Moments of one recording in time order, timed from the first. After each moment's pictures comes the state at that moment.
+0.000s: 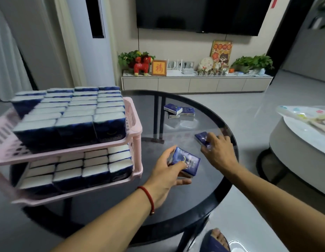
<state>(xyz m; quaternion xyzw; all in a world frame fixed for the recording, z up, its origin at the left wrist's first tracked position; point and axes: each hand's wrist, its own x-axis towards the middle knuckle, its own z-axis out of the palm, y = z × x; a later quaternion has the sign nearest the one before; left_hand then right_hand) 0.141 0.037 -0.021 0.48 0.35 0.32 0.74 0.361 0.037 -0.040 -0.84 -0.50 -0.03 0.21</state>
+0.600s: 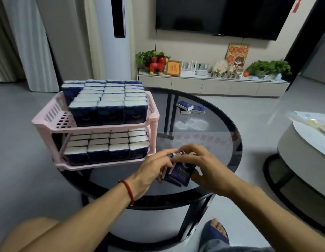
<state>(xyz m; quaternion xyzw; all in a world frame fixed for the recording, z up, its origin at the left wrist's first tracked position) 0.057 0.012 -0.009 0.64 0.36 0.26 0.63 0.252 -0.057 0.016 -0.56 -0.80 0.08 0.18</state>
